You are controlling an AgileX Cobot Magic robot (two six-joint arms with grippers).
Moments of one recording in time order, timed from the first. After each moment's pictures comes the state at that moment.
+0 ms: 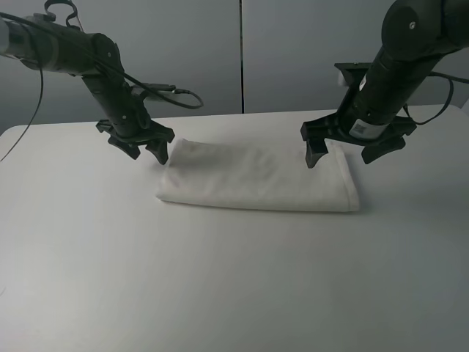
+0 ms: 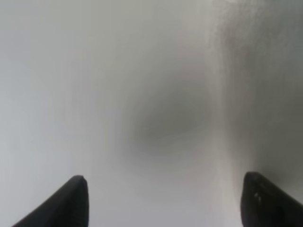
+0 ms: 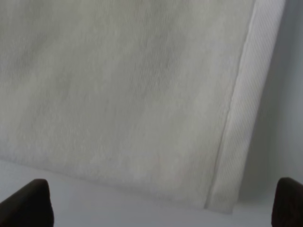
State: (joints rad) left arm -0.26 2.25 -1.66 -0.10 0.88 0.13; right arm 0.35 1.76 -1.10 0.01 0.76 0.24
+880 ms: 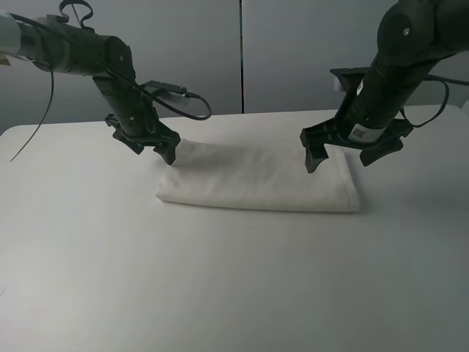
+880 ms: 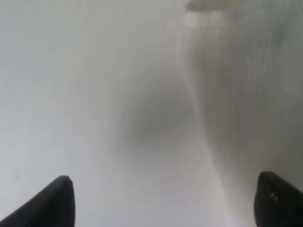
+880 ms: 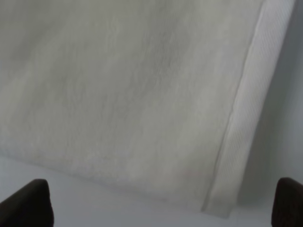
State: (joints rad) left arm -0.31 2.26 -1.66 -0.01 0.83 0.14; right arm 0.35 1.79 -1.10 0.01 0.76 0.19
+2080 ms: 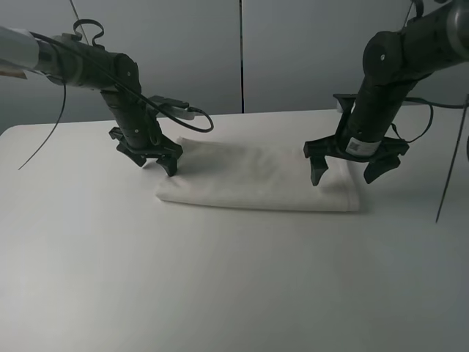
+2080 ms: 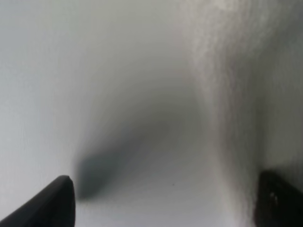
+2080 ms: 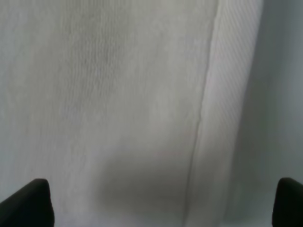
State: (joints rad) left arm -0.31 2.32 -1.67 -0.02 0.84 0.13; right arm 0.28 1.99 -1.21 0.02 0.82 0.25
